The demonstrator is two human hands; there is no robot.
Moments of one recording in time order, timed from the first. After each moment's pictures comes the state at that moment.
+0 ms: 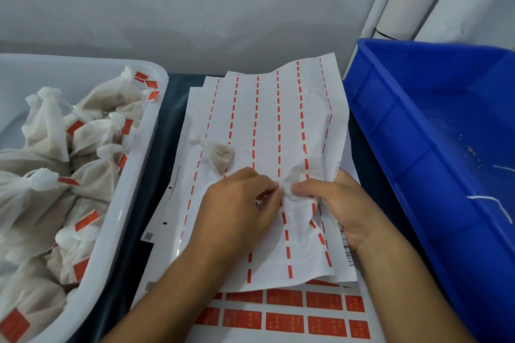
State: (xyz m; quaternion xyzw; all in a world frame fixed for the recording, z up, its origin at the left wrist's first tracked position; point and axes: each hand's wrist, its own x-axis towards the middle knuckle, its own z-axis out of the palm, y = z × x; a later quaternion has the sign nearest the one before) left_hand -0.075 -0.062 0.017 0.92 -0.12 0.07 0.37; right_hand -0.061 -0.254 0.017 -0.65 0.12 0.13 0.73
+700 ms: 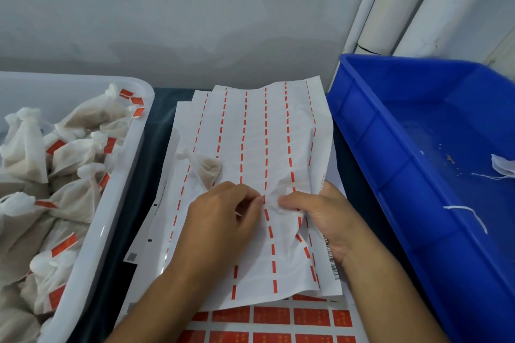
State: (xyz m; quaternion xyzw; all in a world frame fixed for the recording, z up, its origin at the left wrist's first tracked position) left_hand -0.070 -0.060 0.009 0.91 -0.09 0.08 0.39; right_hand -0.062 -0.252 0.018 -0.66 0.14 0.14 0.72
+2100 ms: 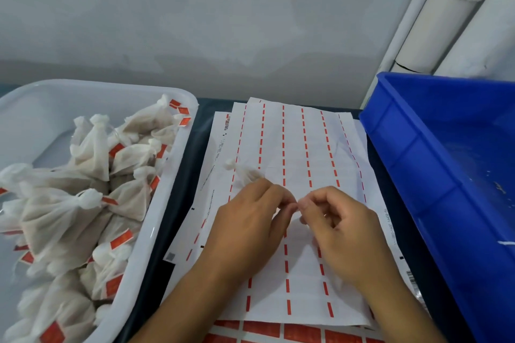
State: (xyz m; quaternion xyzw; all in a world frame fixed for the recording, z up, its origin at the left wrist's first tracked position) left_hand -0.061 -0.052 0.022 0.92 -0.17 0.14 0.32; right_hand -0.081 -0.219 0.039 -0.88 -0.02 -0.08 0.47
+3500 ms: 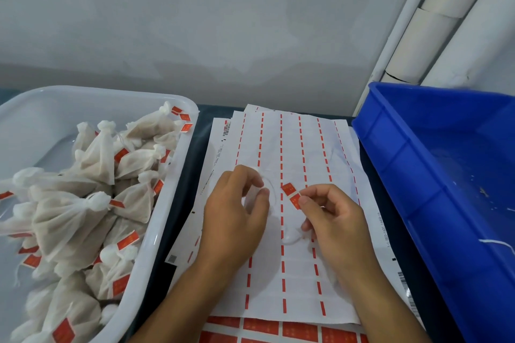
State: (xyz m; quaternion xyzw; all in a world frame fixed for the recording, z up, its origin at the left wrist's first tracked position) left_hand -0.054 -0.042 0.018 0.86 0.00 0.17 0.48; right_hand -0.073 -0.211 0.021 -0.78 0.05 -0.10 0.61
